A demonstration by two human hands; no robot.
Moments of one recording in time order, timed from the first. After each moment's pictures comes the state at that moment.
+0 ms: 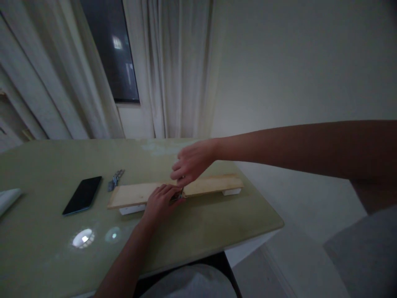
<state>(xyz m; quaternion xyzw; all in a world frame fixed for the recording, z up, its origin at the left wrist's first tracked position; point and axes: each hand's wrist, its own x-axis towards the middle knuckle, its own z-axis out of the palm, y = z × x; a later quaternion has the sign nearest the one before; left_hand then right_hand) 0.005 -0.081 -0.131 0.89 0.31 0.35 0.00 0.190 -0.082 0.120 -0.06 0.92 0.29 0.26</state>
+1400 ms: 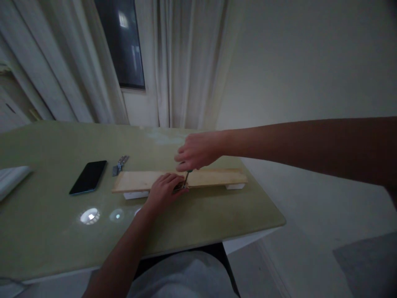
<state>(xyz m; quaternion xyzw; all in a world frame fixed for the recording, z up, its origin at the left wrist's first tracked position) 0.004 -0.081 -0.129 0.89 0.30 0.33 0.03 0.178 -0.085 0.115 0.13 0.93 0.20 0.28</state>
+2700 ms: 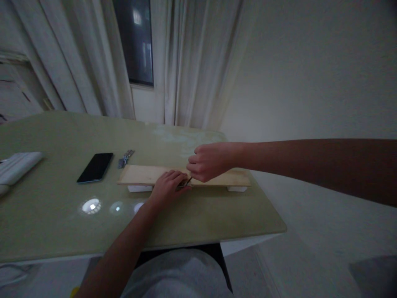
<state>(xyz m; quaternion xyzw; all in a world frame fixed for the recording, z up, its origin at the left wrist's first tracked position) 0.009 -0.083 -0.129 0.89 0.30 0.35 0.00 0.185 -0.113 0.108 0.08 0.93 0.22 0.27</state>
